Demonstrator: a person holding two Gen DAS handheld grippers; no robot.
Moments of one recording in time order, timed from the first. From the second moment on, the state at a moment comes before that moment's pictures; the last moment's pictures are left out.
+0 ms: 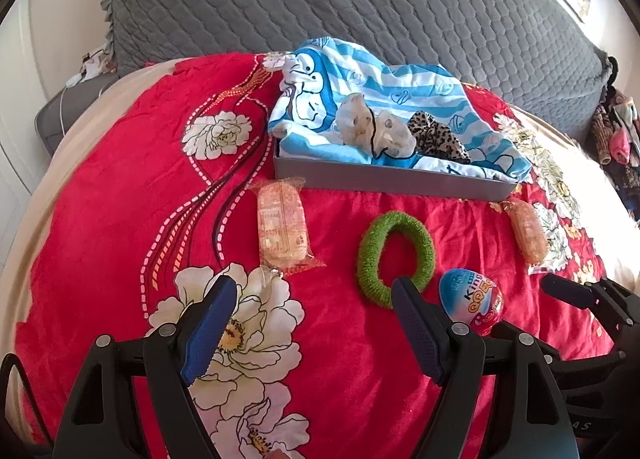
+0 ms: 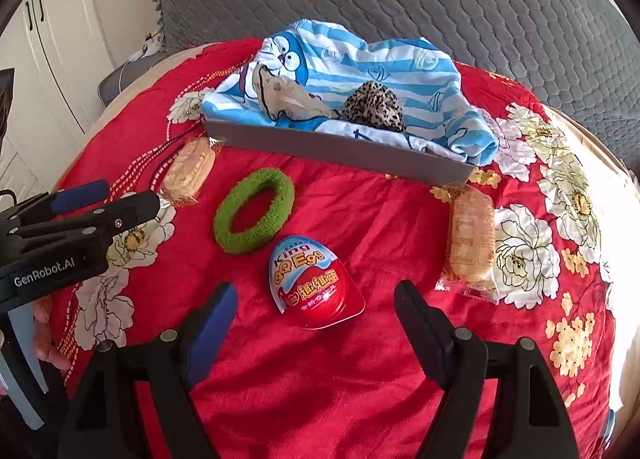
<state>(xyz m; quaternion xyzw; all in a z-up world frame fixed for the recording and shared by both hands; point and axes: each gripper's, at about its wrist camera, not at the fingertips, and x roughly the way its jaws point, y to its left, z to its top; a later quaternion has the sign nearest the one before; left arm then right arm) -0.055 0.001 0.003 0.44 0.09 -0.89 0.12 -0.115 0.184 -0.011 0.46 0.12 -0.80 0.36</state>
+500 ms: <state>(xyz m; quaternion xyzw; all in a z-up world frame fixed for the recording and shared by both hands) -0.063 -0.005 -0.011 0.45 0.09 -0.88 0.13 -0.118 0.180 -0.021 0.47 0.13 -0.79 0.36</state>
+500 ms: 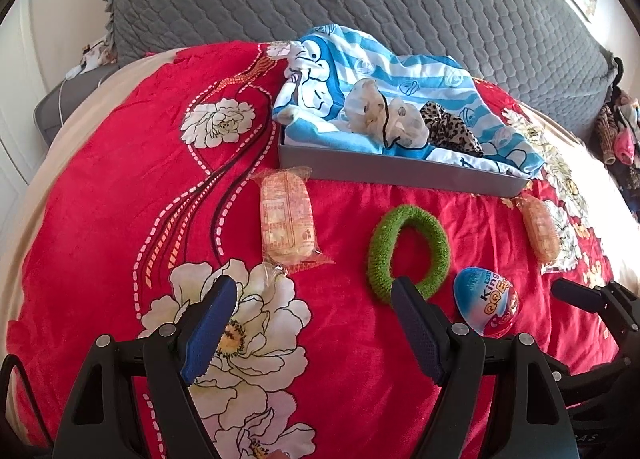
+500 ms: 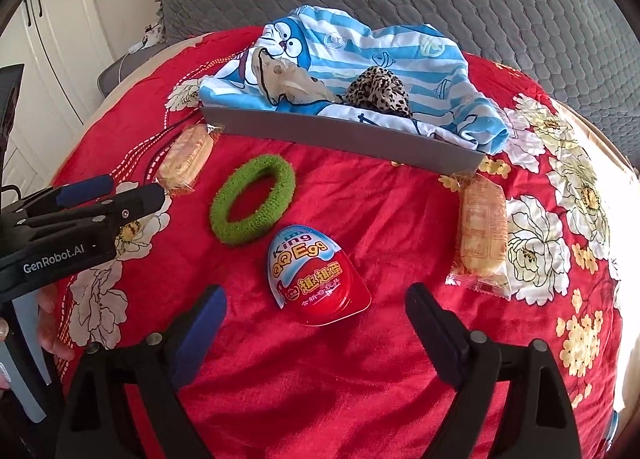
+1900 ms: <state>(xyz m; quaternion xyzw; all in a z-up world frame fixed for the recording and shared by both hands) -0.090 -0.028 -0.037 0.46 0.11 -0.87 0.14 -0.124 0.164 -0.040 0.49 0.15 -0.77 0.38</state>
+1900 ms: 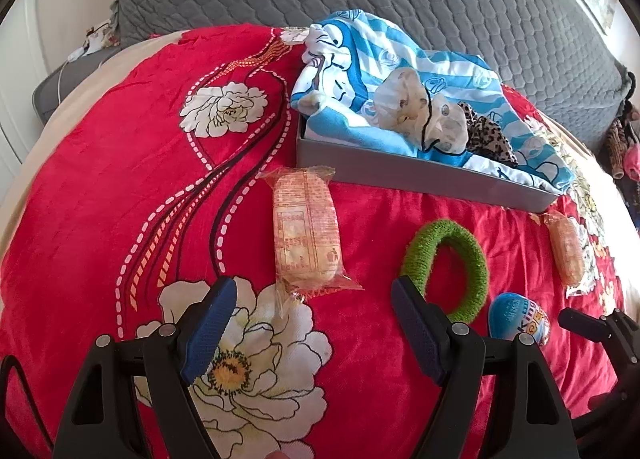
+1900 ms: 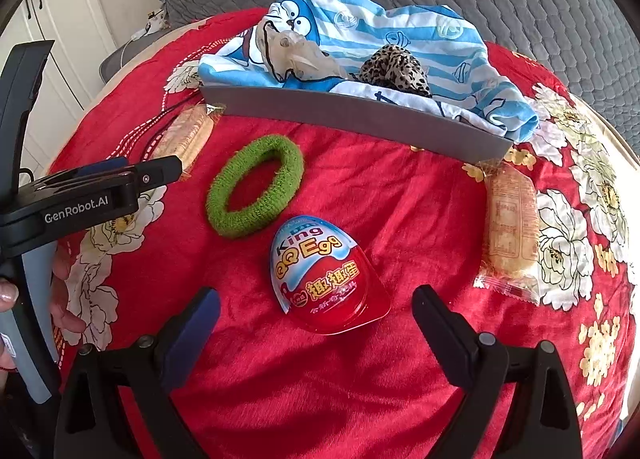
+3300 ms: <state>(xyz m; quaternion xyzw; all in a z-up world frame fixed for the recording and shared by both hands) -0.114 -0.040 -0.064 0.47 0.11 -0.87 0.13 -0.140 0.148 -0.064 0.50 0.14 -0.76 0.39</state>
